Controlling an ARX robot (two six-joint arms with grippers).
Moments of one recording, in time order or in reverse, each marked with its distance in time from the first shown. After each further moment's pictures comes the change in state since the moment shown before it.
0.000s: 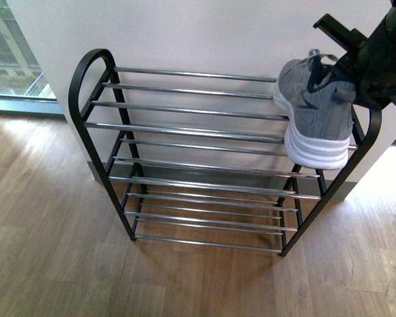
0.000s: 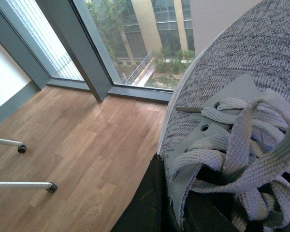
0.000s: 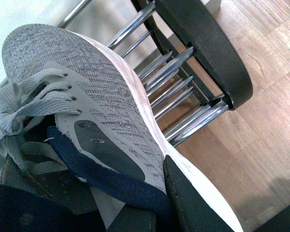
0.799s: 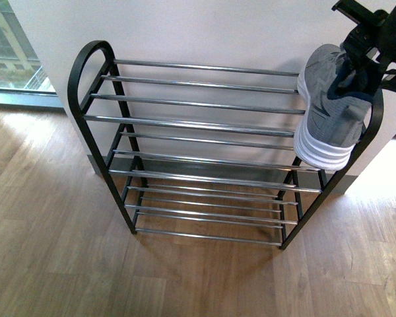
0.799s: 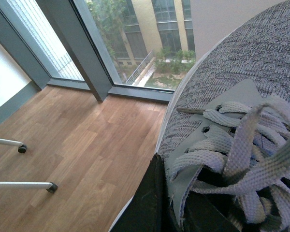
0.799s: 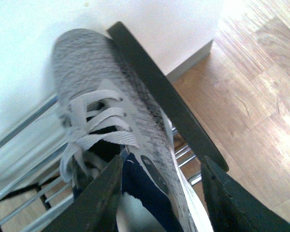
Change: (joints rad) left arm 0.000 0.000 0.000 0.000 0.000 0.000; right arm -0.063 -0.012 0.064 -0.002 0.040 -0.233
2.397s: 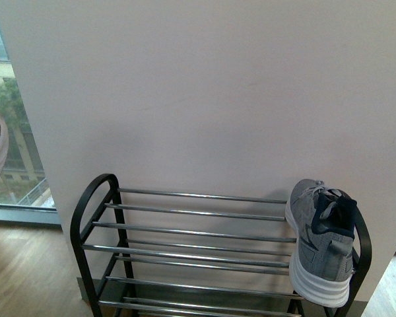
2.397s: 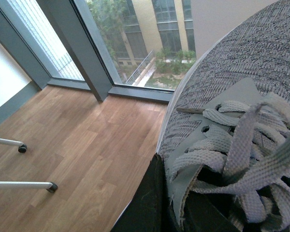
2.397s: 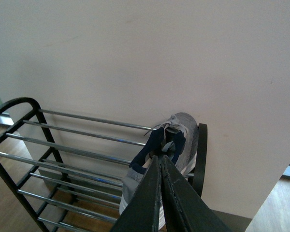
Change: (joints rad) left arm 0.000 0.000 0.000 0.000 -0.001 0.000; right arm -0.022 -1.029 -1.275 1.113 -0.385 -0.807
